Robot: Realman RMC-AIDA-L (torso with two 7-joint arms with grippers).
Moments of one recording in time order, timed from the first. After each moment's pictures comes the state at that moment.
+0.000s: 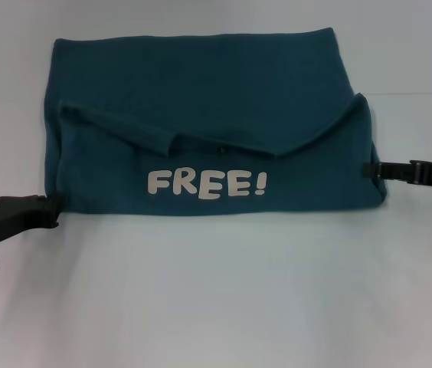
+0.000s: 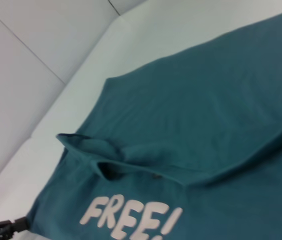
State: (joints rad) left arm -0.46 -2.16 0.62 0.68 2.05 0.89 -1.58; right arm 0.61 1.98 -0.56 -0.60 -2.16 -1.33 2.02
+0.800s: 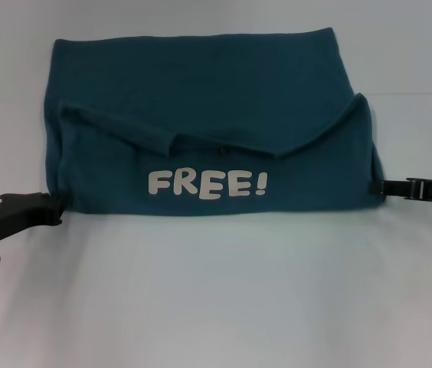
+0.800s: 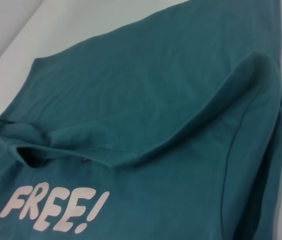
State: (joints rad) left arm -0.46 -2.16 0.63 0.68 2.05 0.90 -1.59; right arm 0.62 2.02 -0.58 -0.60 -2.27 -1.14 2.06
